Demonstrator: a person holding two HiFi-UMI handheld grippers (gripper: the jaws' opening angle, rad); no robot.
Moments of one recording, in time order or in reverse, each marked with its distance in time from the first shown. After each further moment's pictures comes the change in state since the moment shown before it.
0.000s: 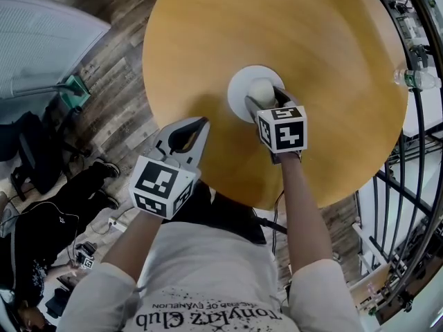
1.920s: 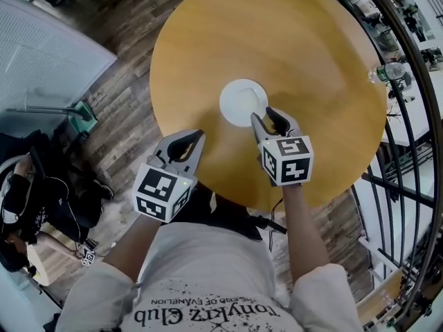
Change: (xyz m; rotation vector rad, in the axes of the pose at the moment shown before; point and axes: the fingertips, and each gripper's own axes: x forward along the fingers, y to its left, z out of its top) left arm -0.062 -0.050 0.024 0.136 -0.066 -0.005; right arm -0.140 0.033 0.027 -0.003 -0.277 -0.030
